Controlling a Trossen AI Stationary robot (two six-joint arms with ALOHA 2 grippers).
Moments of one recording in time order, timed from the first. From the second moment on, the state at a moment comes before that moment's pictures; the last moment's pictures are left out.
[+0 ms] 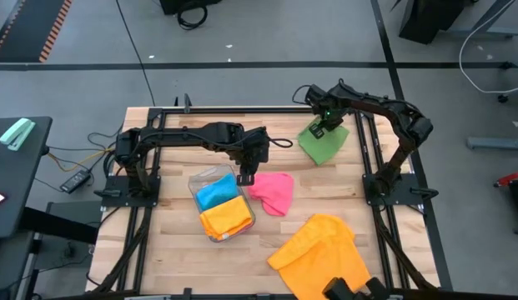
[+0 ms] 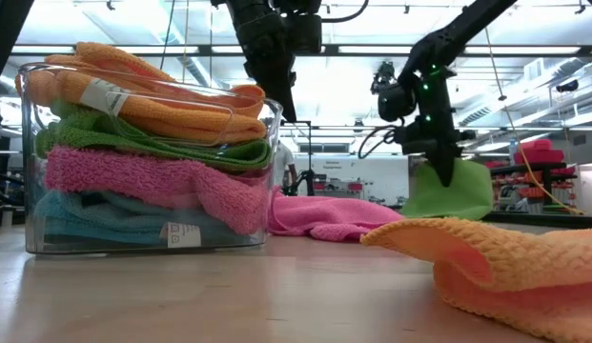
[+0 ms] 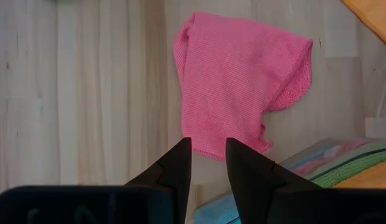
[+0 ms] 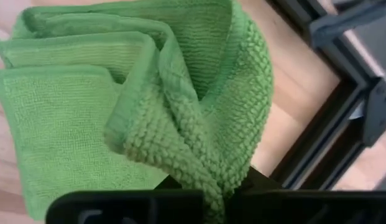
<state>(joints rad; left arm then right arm) 0.13 1.84 1.63 -0.92 0.03 0.17 -0.78 1.68 1.22 -1.09 0.24 0.22</state>
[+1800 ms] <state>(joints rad) 0.13 1.84 1.63 -0.91 0.03 0.14 -0.50 1.69 1.06 -0.62 0.01 0.57</state>
